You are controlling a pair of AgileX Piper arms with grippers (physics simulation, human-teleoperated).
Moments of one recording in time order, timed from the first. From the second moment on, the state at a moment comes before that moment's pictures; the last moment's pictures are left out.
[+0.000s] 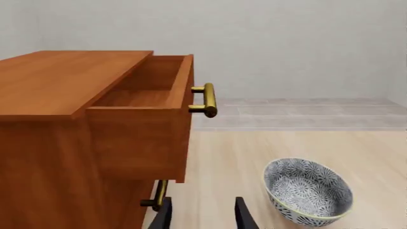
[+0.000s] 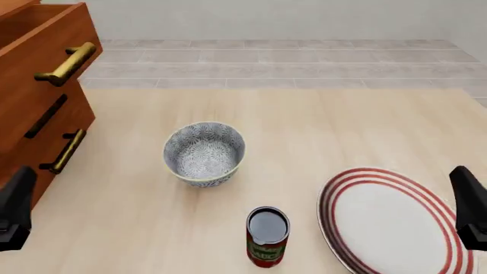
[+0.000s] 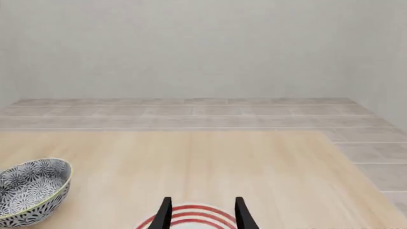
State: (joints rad) left arm 0.00 0.00 0.00 0.00 0.00; right arm 0.00 0.00 0.00 0.00 0.01
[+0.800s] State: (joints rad) left arm -0.57 0.14 -0.27 0.23 0.04; right arm 0.00 0.00 0.00 0.02 0.01
